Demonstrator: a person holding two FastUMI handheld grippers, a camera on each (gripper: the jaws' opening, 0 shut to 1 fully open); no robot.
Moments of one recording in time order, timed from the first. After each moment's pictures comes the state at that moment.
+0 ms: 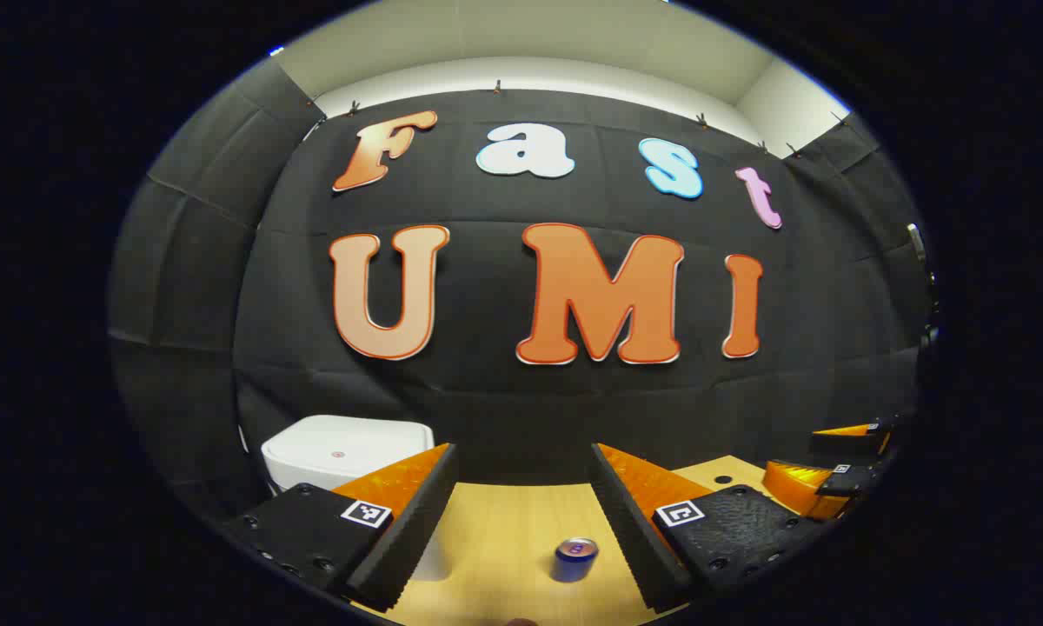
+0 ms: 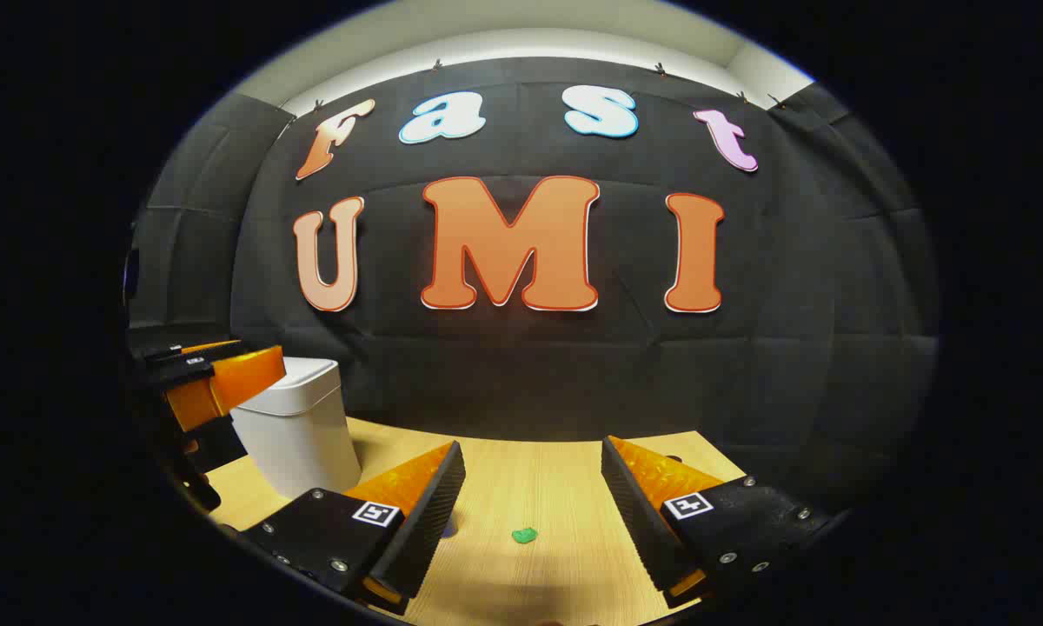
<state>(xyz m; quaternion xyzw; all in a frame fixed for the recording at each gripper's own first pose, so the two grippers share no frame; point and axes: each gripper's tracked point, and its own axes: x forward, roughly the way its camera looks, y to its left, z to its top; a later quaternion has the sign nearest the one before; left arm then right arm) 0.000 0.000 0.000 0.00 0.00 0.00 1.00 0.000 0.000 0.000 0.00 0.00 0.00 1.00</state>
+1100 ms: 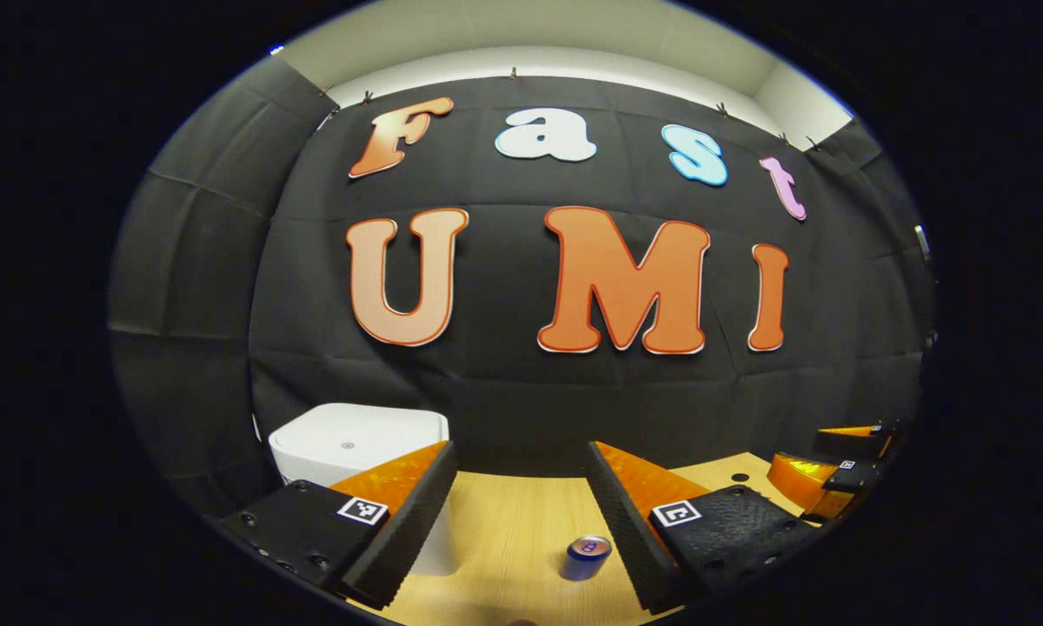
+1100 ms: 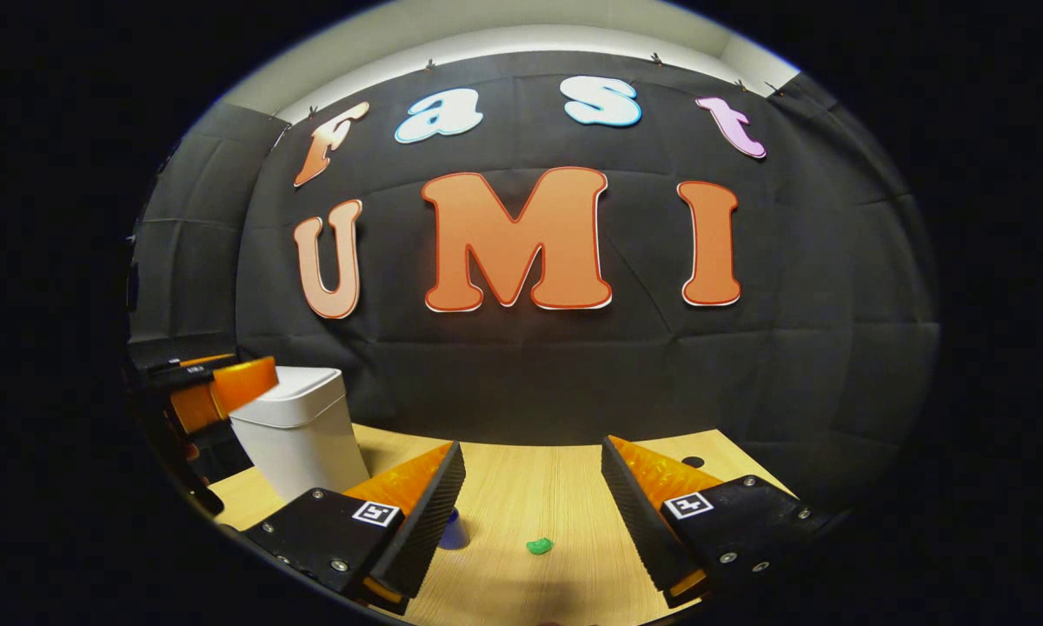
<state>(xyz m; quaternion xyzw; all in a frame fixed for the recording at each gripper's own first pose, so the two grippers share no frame) 0.005 -0.017 -0.022 -0.02 0.03 0.01 1.00 0.016 0.010 0.006 0.02 -0.01 0.02 1.00</state>
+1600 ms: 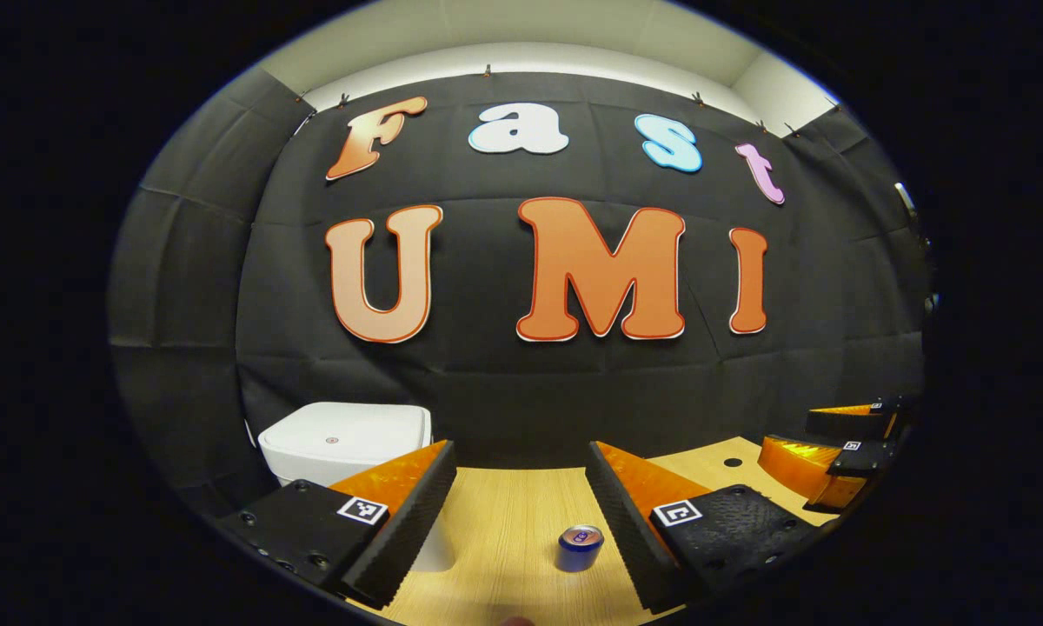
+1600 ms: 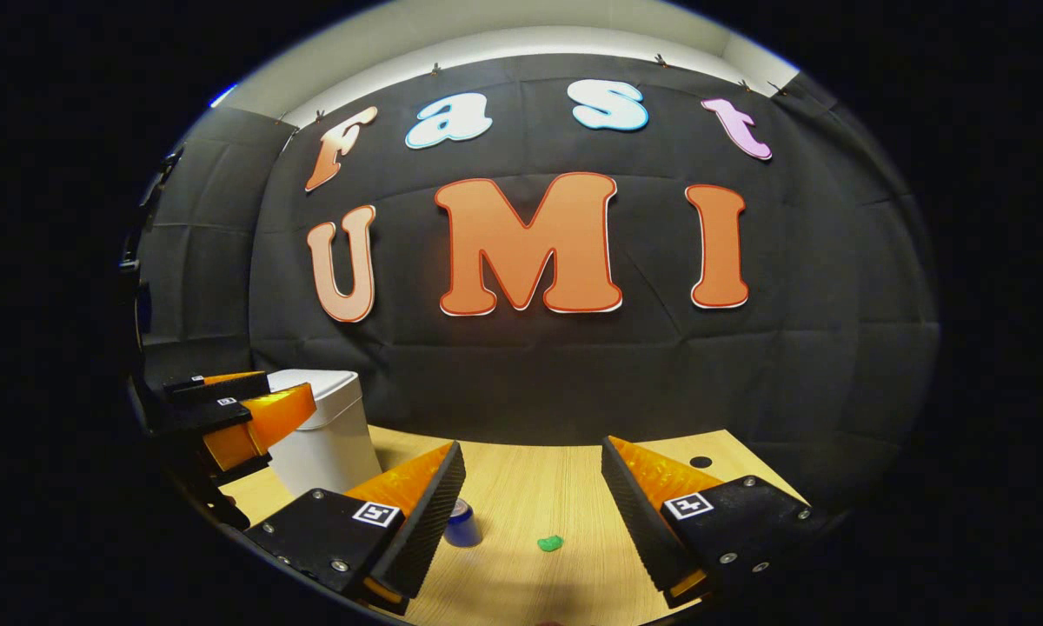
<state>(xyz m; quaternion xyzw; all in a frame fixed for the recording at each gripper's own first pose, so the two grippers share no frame) -0.002 -0.031 -0.023 0.00 0.03 -0.02 1.00 0.006 0.013 0.007 0.02 0.00 0.03 1.00</state>
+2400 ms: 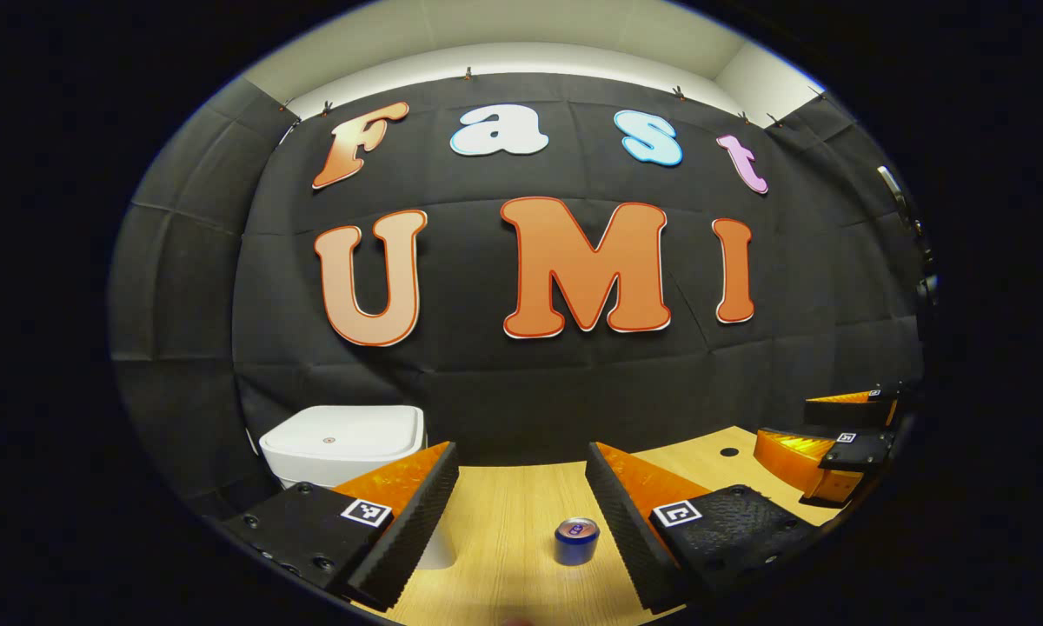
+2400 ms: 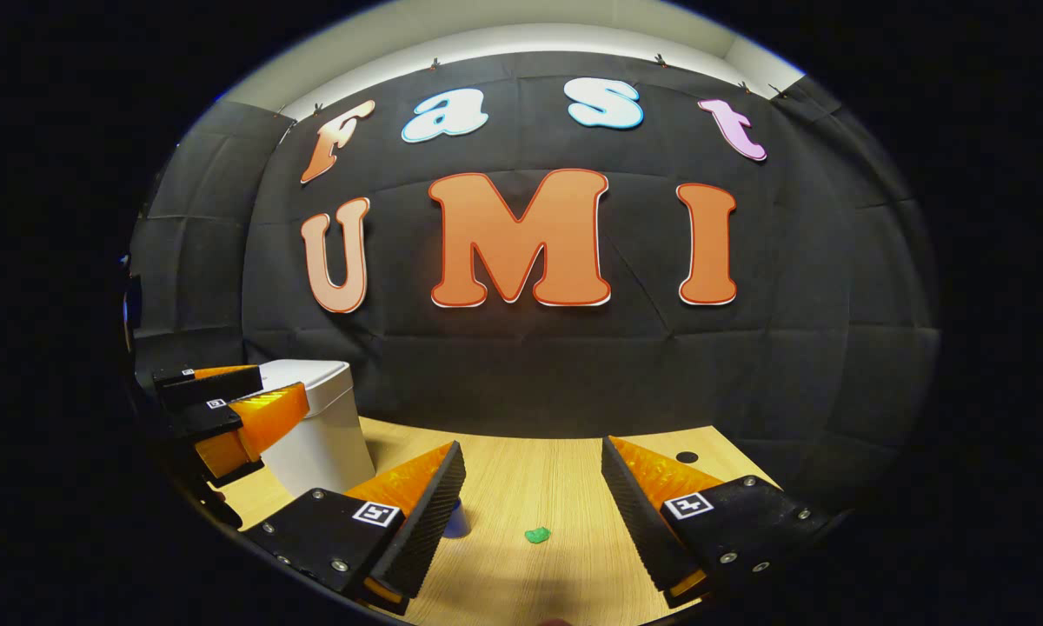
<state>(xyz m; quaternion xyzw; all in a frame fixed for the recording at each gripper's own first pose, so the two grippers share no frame) -0.014 -0.038 -0.021 0.02 0.03 -0.02 1.00 -0.004 0.003 0.001 0.01 0.01 0.02 1.00</state>
